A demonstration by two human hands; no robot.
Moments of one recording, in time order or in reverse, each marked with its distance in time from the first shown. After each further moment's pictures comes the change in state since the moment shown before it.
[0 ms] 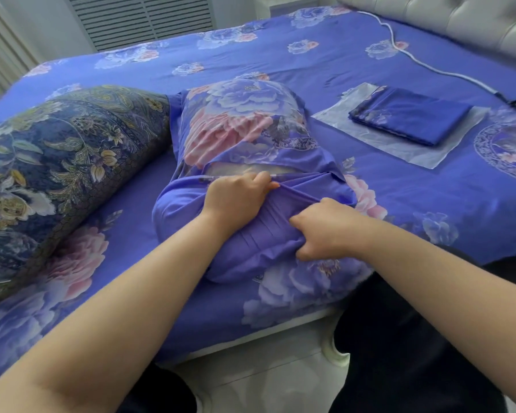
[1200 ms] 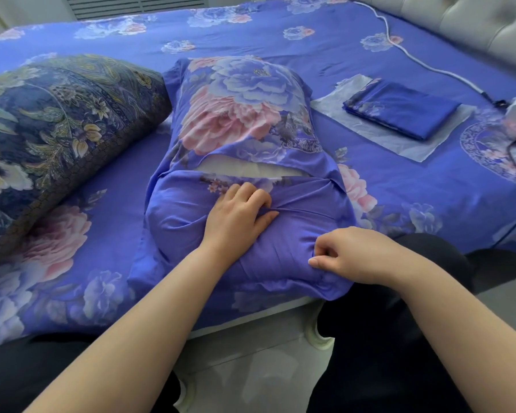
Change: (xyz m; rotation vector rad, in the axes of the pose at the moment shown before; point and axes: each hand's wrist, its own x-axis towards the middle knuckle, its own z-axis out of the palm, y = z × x) left_hand -0.062 0.034 -0.002 -0.347 -0.091 -0.179; right_hand -0.056 0.005 0.036 0.330 -0.096 0.194
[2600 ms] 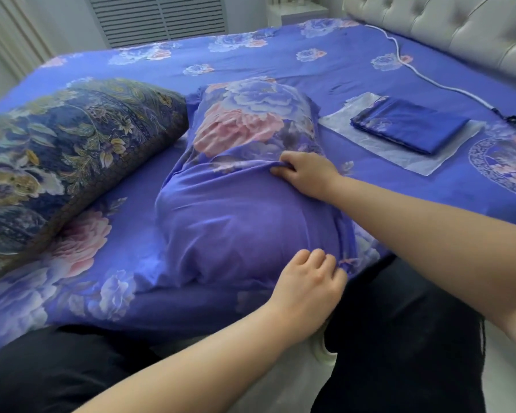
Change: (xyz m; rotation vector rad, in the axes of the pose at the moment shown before) left_hand -0.042 0.127 0.001 0.248 -0.116 0.378; right_hand 0.131 0.005 -0.052 0.145 0.413 -0.118
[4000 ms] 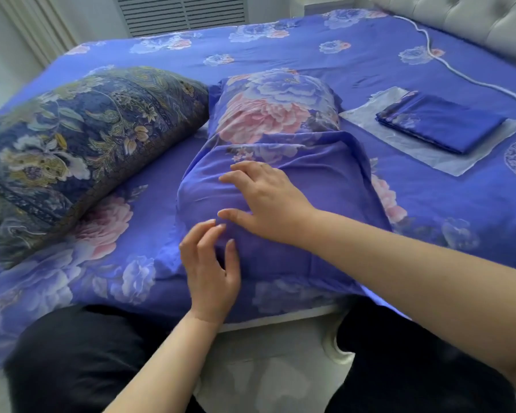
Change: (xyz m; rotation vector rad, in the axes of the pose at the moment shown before) left_hand -0.103 -0.093 0.000 -0.280 0.585 -0.743; right_hand -0.046 -0.118 0.034 -0.022 0.103 -0.362
